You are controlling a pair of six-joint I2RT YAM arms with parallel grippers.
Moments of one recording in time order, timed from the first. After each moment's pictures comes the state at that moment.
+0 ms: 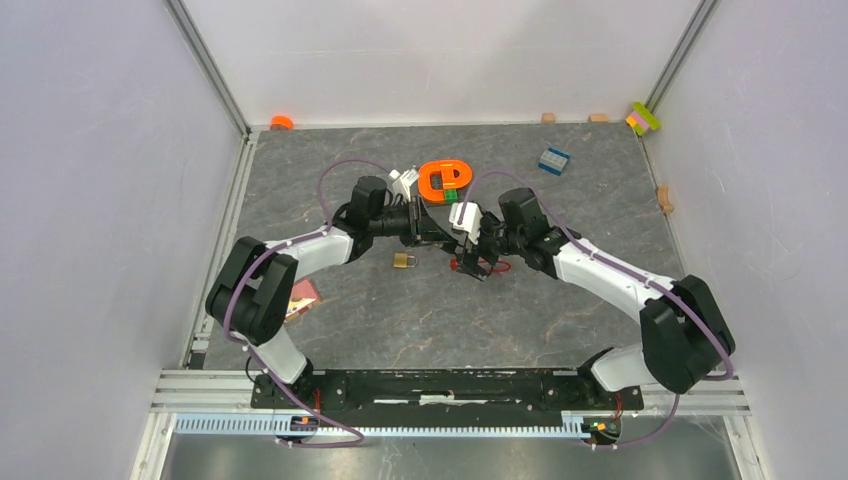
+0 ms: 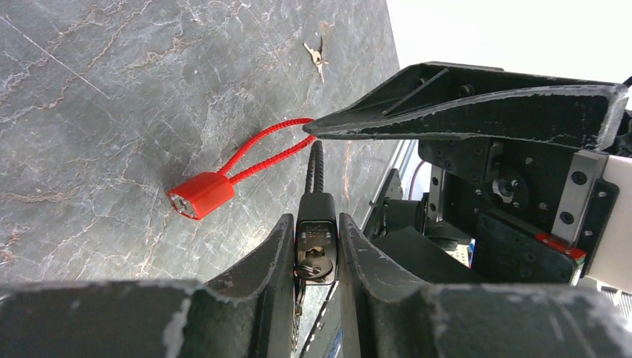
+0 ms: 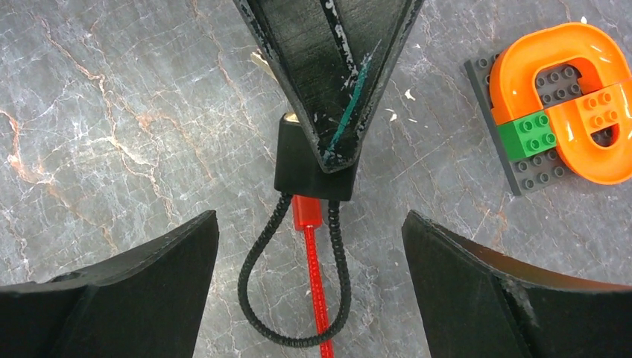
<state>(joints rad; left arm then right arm) -0.48 1.68 0.90 0.30 0.77 -0.76 0.57 1.41 0.86 -0.13 -0.52 -0.59</state>
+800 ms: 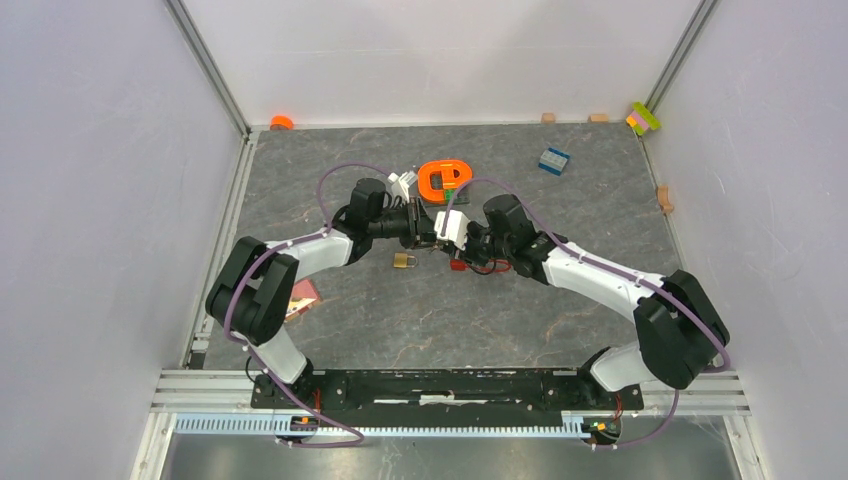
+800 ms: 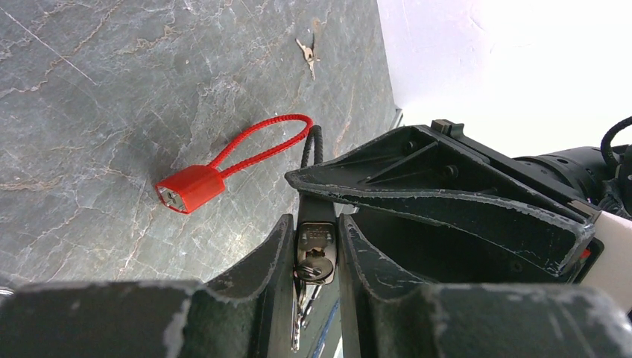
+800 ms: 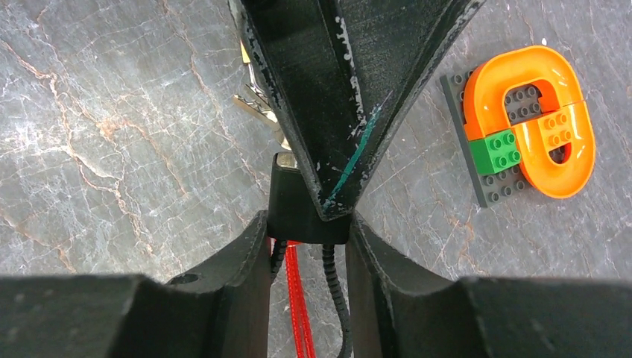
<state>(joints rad) -0.48 1.68 0.88 0.34 0.78 -0.82 0.67 1.44 0.86 -0.06 -0.36 -0.63</state>
